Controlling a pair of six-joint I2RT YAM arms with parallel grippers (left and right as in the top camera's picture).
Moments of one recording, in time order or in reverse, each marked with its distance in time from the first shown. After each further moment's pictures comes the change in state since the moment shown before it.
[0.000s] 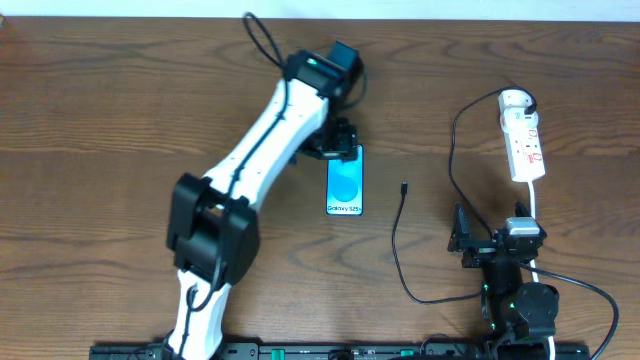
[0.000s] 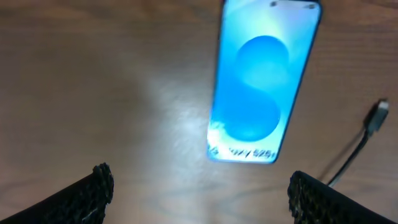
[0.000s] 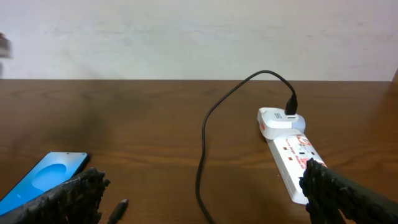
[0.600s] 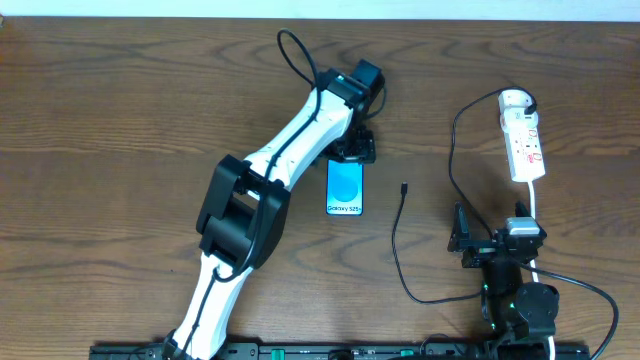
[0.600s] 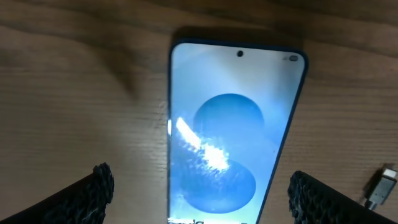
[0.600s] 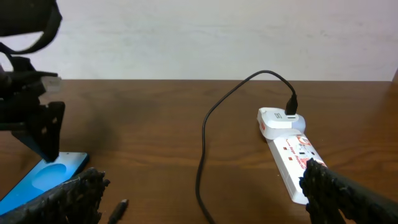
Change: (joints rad) left arm -0.040 0.145 0.000 0.173 -0.008 -0.056; right arm 0.000 0.000 0.000 0.000 0.000 0.000
